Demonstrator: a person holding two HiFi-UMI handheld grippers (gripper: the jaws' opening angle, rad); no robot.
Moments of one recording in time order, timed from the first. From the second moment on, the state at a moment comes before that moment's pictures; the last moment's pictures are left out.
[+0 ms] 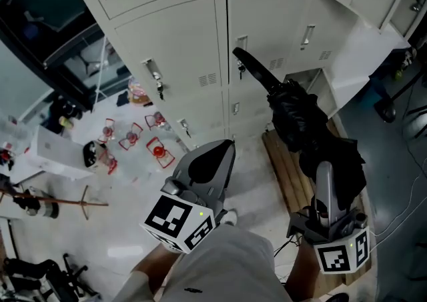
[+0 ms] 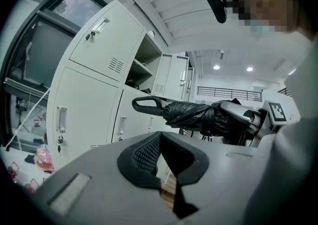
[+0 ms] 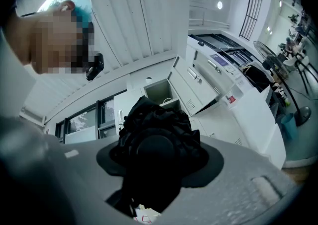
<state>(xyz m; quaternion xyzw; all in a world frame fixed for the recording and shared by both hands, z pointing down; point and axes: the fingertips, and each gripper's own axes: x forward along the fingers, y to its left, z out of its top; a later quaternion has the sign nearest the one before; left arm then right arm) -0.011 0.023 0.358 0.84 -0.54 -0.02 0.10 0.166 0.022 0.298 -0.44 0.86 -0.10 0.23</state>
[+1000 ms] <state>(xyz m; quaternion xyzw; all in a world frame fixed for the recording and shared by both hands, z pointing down) 0.006 -0.161 0.320 0.91 -0.40 -0.04 0.10 0.167 -0.103 0.254 -0.55 0.81 -0.04 0.23</state>
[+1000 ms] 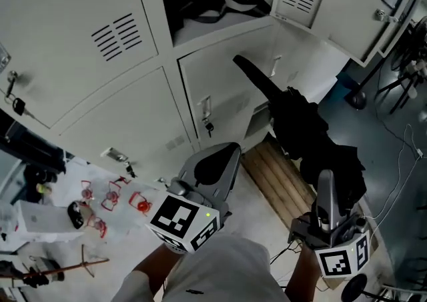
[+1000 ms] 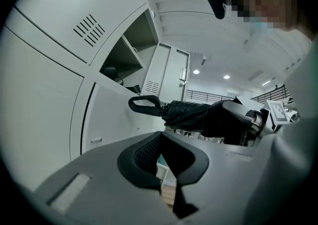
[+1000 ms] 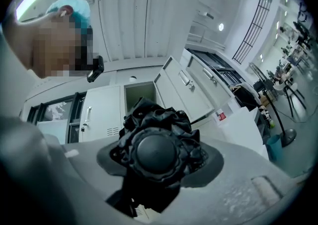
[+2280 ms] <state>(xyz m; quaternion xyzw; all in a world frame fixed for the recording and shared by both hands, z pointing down) 0.027 -0.245 0.292 0.96 -0.27 -0.02 0.06 0.163 -0.135 0.216 -0.62 0.74 0.03 0.25</state>
